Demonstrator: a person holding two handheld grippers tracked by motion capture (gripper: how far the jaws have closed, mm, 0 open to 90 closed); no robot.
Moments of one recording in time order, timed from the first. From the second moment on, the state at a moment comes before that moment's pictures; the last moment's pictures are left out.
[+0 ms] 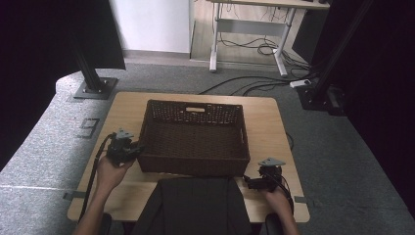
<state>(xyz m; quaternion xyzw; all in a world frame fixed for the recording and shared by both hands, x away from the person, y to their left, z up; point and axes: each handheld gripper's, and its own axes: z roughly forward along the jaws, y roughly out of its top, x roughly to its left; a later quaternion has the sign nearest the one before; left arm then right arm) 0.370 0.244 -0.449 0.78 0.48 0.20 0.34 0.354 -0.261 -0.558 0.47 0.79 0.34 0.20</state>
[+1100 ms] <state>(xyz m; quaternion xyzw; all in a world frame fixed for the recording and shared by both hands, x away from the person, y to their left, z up) 0.321 0.271 -0.489 0.78 0.45 0.19 0.38 0.353 -0.261 -0.557 0.48 0.79 0.34 0.20</state>
